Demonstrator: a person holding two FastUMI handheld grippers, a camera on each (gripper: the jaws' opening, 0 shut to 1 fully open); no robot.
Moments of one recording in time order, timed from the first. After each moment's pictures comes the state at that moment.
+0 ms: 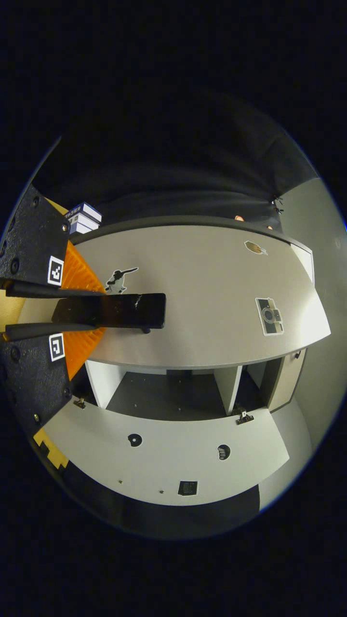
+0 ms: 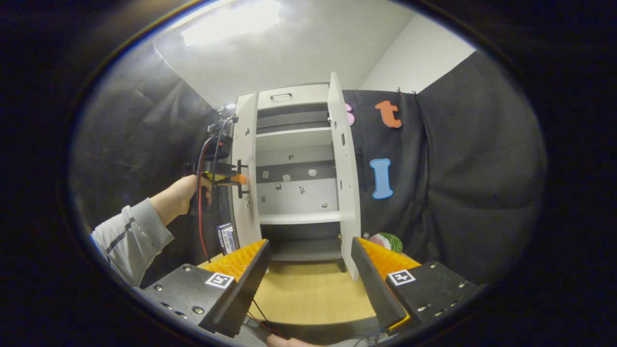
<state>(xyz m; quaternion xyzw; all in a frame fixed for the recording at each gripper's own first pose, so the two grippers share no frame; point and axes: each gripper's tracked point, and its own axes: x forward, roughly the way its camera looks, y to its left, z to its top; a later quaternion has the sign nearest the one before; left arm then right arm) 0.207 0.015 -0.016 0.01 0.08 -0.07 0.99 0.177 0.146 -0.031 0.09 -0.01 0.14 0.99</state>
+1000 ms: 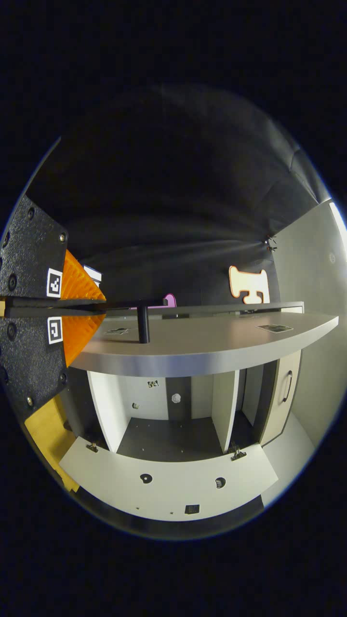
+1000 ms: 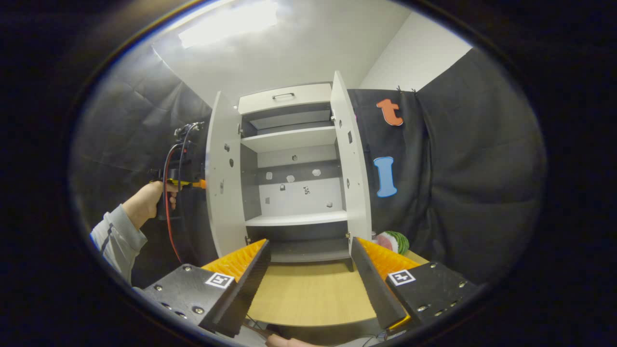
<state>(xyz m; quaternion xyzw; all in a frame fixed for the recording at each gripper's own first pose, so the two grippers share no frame) 0.170 0.166 -0.008 0.01 0.06 0.01 1.00 0.177 0.160 -0.032 0.10 -0.01 0.15 0.98</state>
